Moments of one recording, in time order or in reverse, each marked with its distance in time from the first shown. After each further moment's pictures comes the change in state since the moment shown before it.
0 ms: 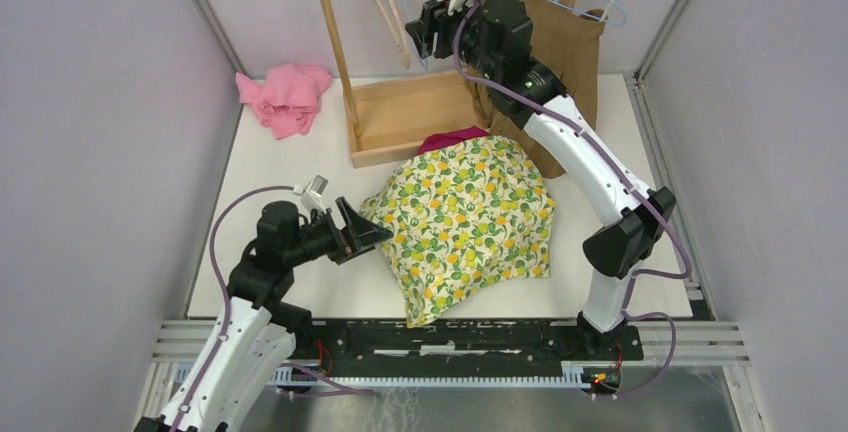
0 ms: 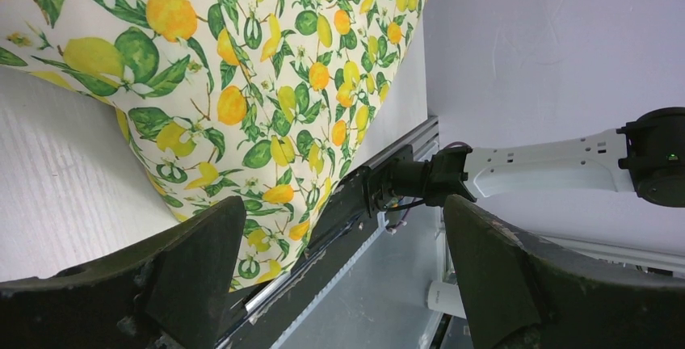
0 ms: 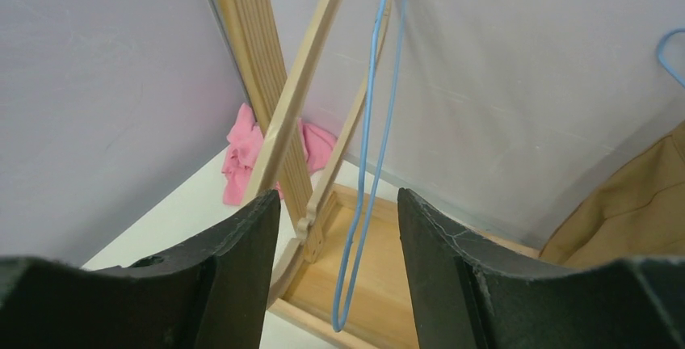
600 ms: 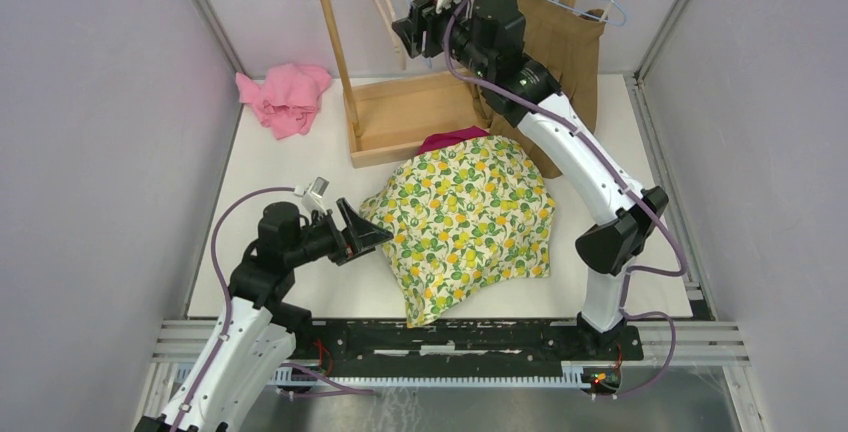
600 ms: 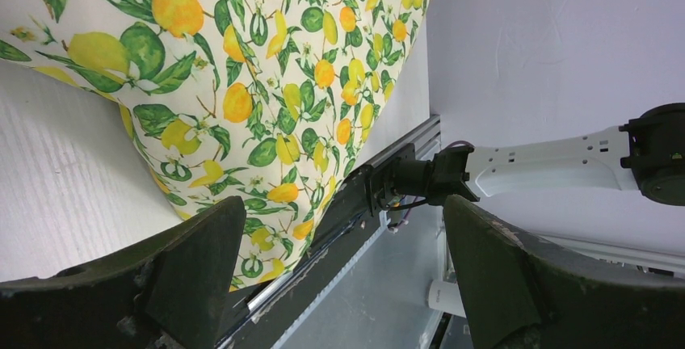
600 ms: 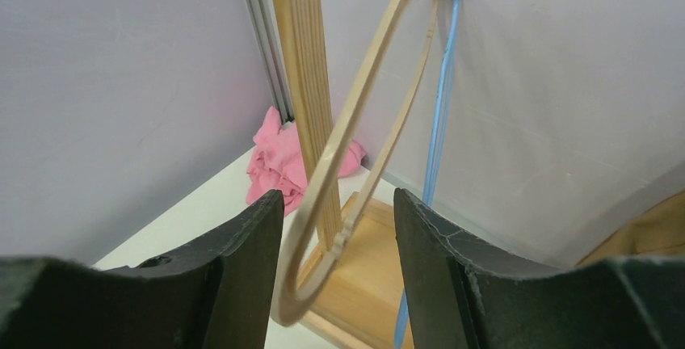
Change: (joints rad) left arm 0.000 -0.001 -0.016 0.005 0.001 0.000; right arm 0.035 0.024 0.073 -0.038 -0.035 -0.022
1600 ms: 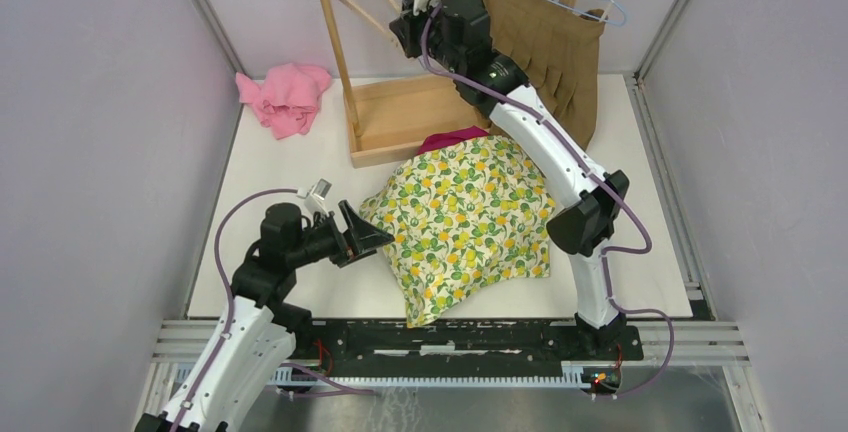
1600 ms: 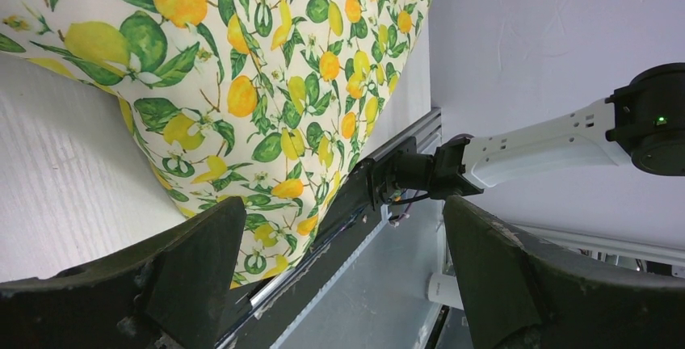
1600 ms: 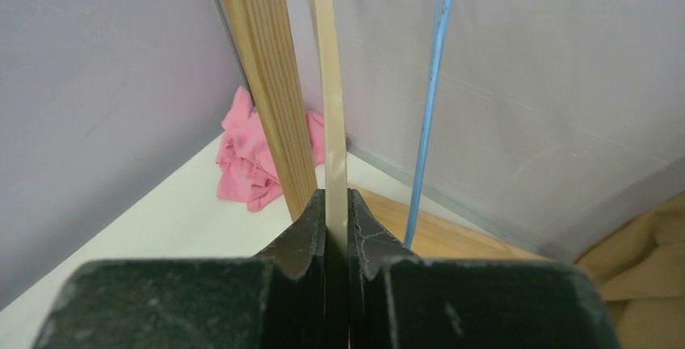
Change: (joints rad) left arm 0.000 0.006 -0.021 0.013 0.021 0.003; right arm 0.018 0.220 0.224 -0.092 0.075 -0.014
